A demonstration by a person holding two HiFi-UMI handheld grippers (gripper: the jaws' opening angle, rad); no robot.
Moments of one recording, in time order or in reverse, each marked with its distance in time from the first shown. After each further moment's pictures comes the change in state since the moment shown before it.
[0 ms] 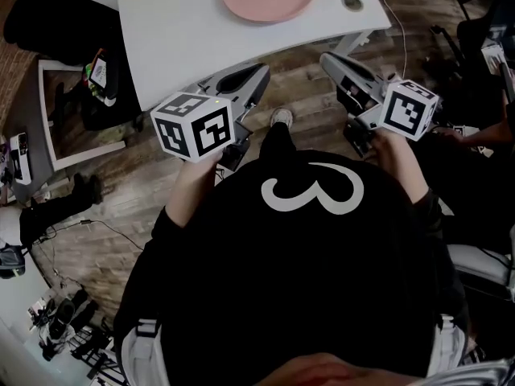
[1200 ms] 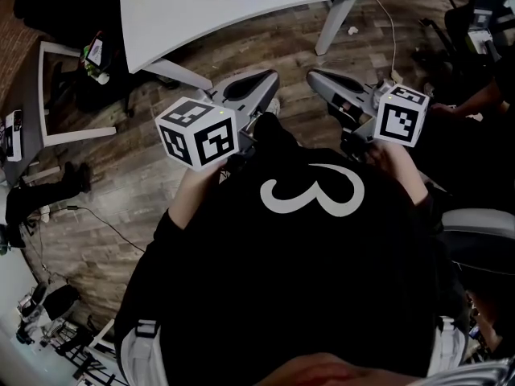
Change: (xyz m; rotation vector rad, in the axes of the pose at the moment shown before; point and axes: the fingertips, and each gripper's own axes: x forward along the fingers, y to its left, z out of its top) left arm -0.051 -0.134 -0.103 0.023 -0.073 -0.087; right arm -0.114 0.082 -0.114 -0.077 0.120 0.105
